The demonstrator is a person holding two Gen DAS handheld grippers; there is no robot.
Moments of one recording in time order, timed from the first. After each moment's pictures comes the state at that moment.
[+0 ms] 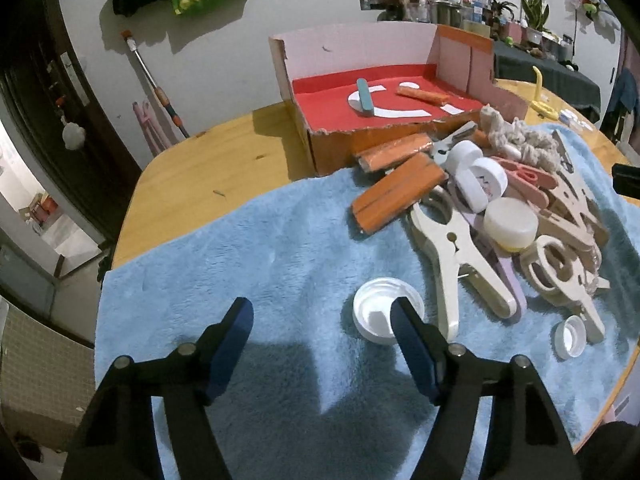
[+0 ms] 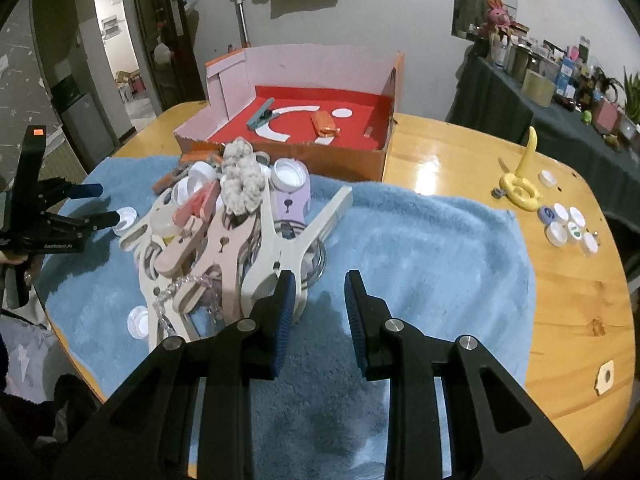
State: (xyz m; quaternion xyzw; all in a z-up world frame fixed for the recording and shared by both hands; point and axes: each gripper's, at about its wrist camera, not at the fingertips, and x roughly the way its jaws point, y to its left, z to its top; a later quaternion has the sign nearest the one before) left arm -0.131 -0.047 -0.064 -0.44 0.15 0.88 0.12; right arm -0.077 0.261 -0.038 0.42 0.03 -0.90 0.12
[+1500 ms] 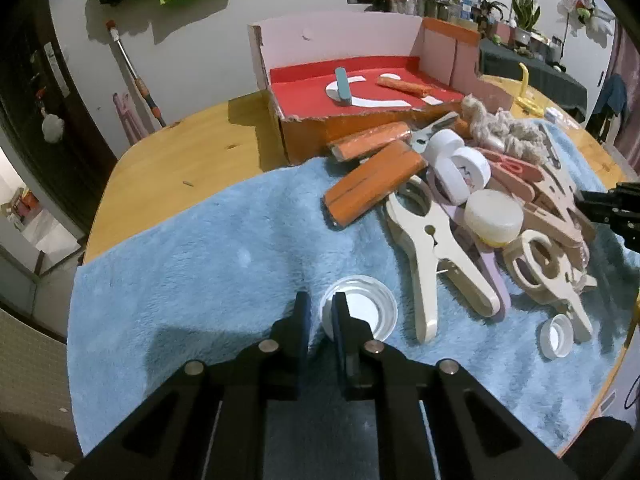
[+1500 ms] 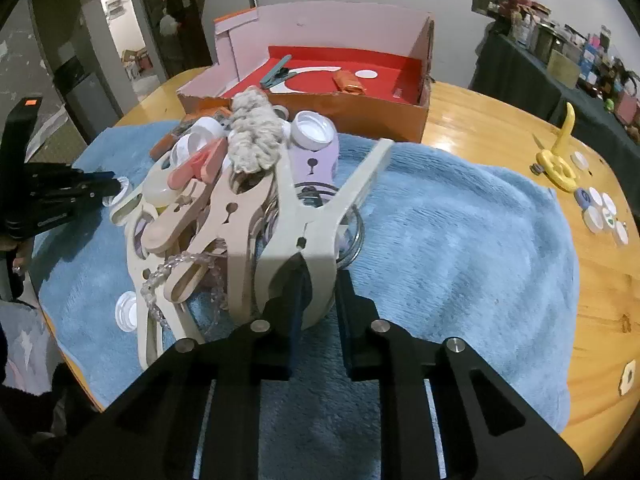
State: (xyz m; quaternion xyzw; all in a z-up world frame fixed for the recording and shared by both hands) left arm -0.134 -0.041 -0.073 -0.46 0.13 0.87 0.15; right arm -0.092 0.242 -0.073 0.46 0.03 -0.88 0.14
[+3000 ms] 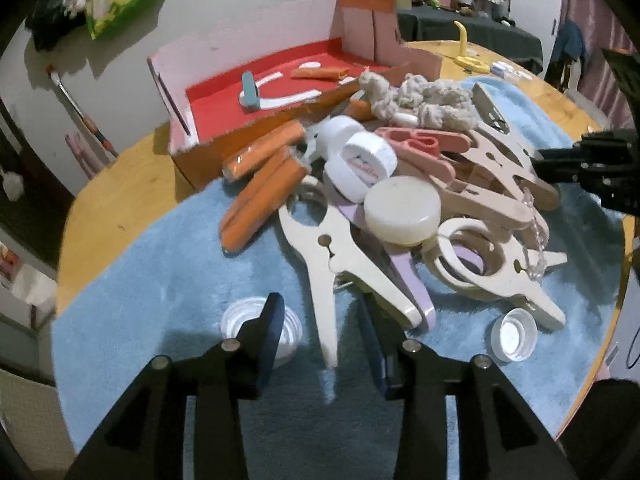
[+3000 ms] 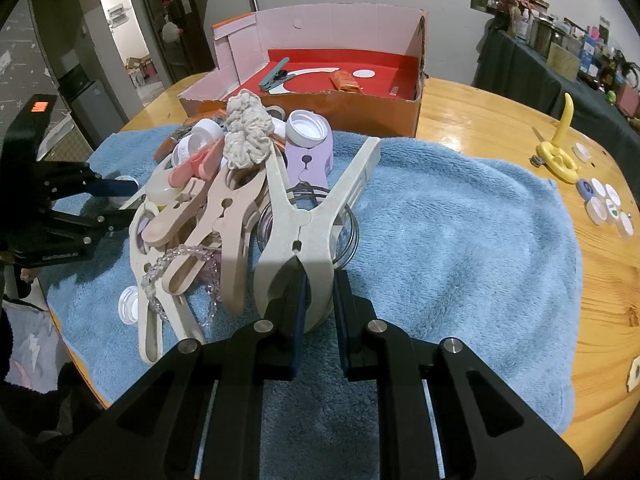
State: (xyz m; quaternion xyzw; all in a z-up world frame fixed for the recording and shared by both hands) left arm -0.128 0.015 -0.080 -0.46 0.19 0.84 0.22; right arm -0.088 0.249 -0.074 0.46 0.02 -0.88 0.15
